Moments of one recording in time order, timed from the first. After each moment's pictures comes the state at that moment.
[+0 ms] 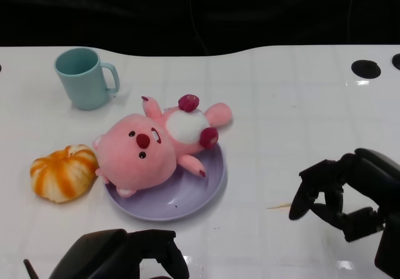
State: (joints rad) left arm 0.38 0.32 -0.23 -0.59 0.59 0.09 -0.29; right arm -0.04 -0.45 0.13 -0.19 -0.24 -0.20 0.40
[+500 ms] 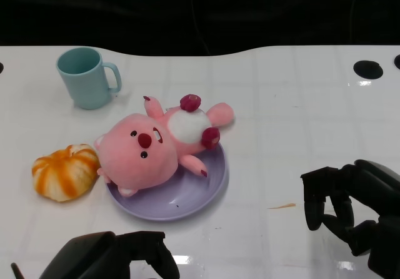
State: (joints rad) left arm 0.41 0.35 -0.19 -0.59 0.54 0.07 -0.29; right arm -0.03 -0.44 0.14 -0.15 -0.26 -0.17 0.42
